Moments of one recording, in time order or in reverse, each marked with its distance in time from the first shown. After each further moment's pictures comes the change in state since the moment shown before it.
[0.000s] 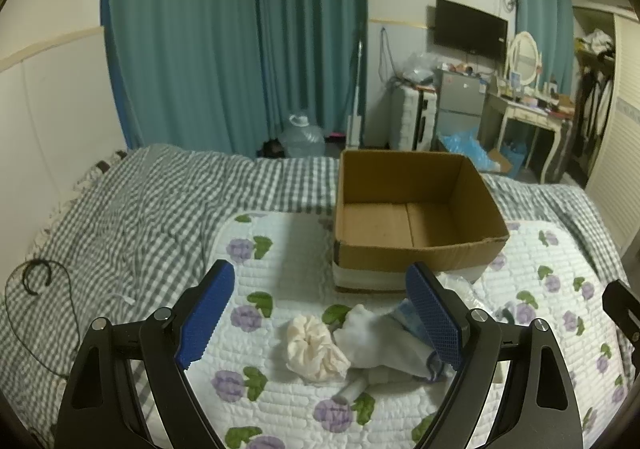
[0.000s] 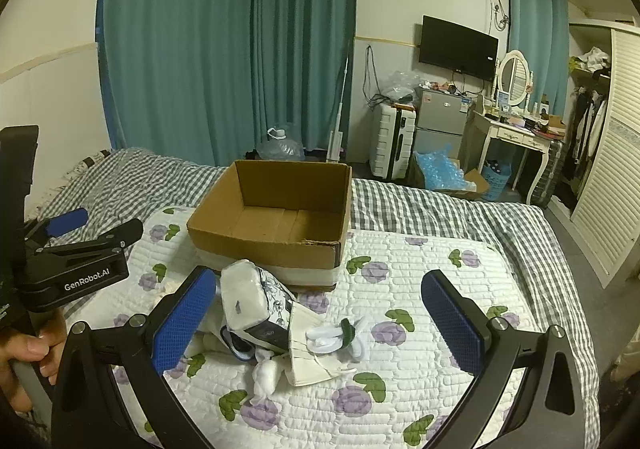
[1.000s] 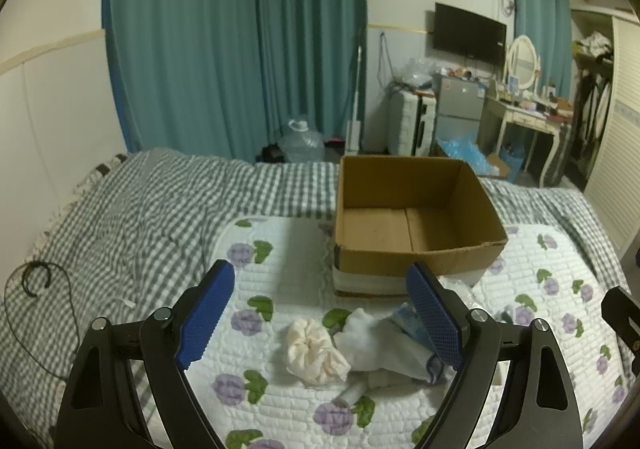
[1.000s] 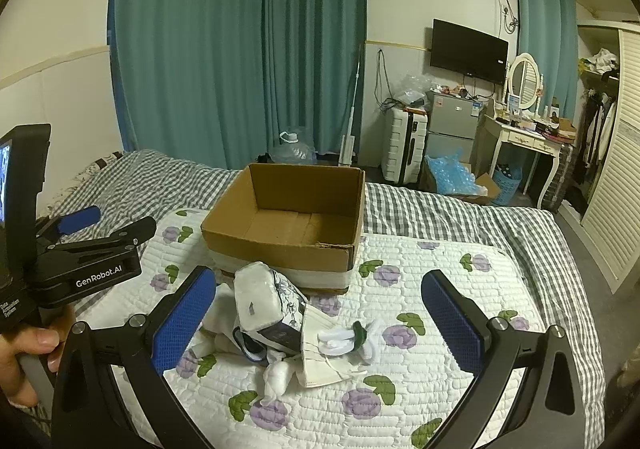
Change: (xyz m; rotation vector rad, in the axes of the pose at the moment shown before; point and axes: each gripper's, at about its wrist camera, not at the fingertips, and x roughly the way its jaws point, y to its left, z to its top) left arm -0.004 -0.001 0.000 0.002 -0.021 -0.003; right arm -0.003 0.002 -0.001 -0.007 -0.013 0.044
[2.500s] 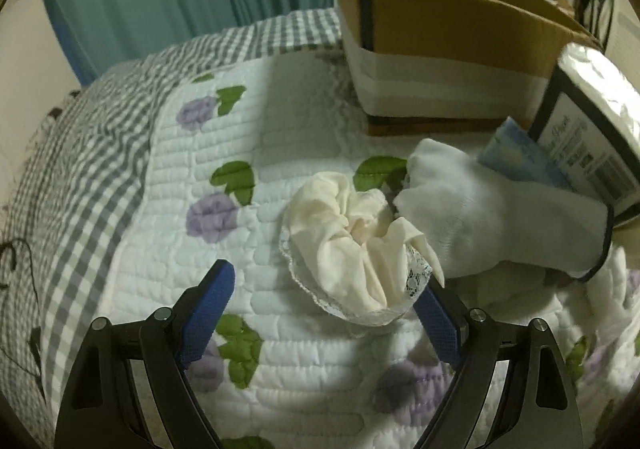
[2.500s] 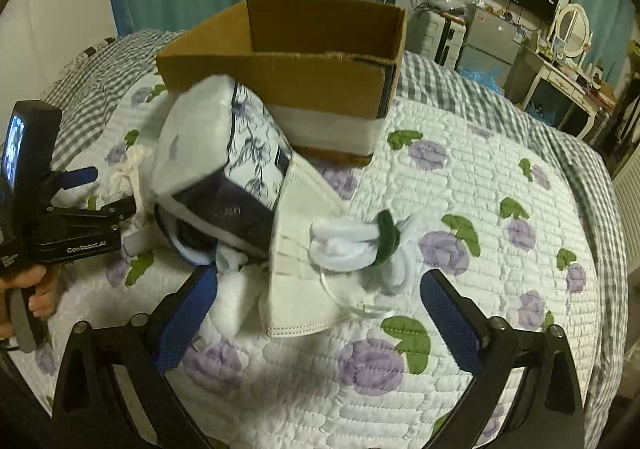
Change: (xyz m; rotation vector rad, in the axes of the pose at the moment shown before) left arm 0.130 0.013 -0.111 0.146 0.355 -0.004; right arm 0.133 -0.011 -0.093 -0.102 0.392 0.054
